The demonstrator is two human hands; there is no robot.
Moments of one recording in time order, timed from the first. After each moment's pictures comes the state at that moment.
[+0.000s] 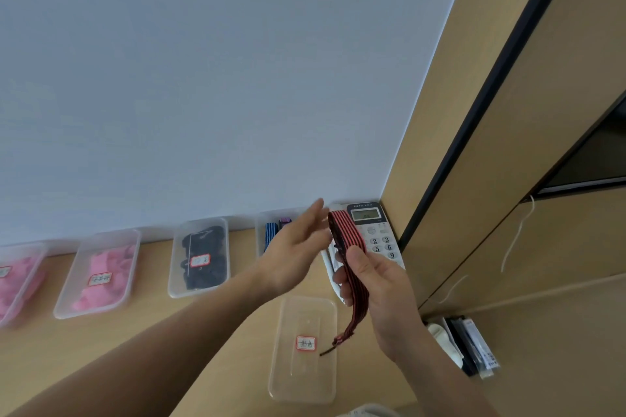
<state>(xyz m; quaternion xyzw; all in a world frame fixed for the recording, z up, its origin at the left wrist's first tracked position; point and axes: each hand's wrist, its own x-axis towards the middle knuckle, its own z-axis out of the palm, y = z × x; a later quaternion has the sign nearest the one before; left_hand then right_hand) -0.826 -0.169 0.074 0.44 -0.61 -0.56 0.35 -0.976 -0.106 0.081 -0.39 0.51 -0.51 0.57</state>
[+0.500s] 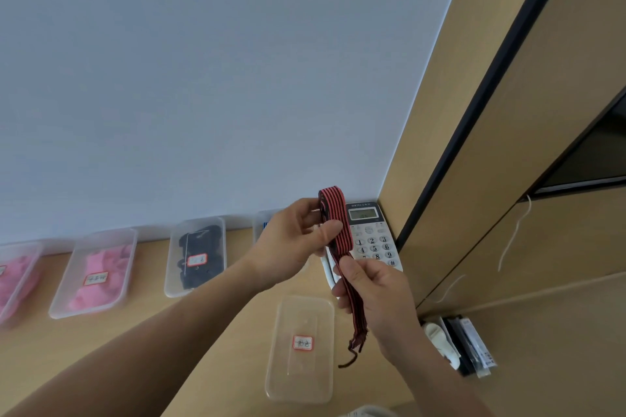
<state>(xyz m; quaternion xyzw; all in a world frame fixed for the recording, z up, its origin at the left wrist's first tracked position) -0.829 -0.172 0.088 0.40 -0.59 -0.56 0.42 -0.981 -0.104 0.071 -0.42 0.57 -0.47 0.53</state>
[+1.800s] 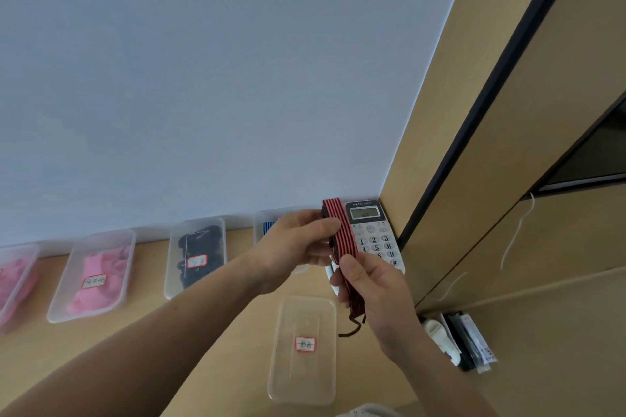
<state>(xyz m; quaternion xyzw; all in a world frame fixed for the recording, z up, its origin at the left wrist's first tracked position) -0.827 -0.180 0.089 0.41 -0.52 -0.67 0.34 -0.976 -0.110 0.075 -0.43 0.52 -0.48 0.56</state>
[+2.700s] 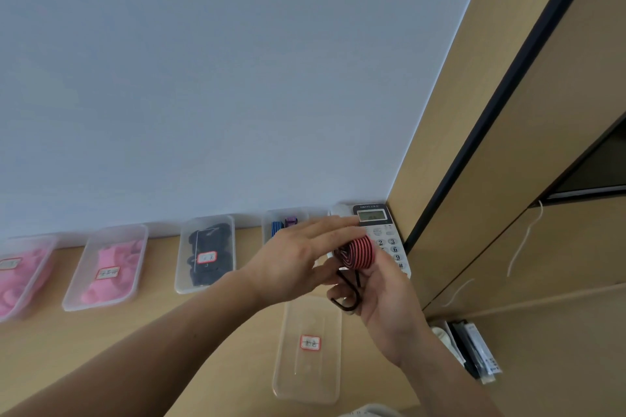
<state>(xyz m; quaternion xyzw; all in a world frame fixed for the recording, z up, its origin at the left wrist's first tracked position) -0.808 -0.173 0.062 0.30 -0.89 -0.08 0.34 -0.968 -0.111 0.081 -0.30 0.46 -0.47 0.69</state>
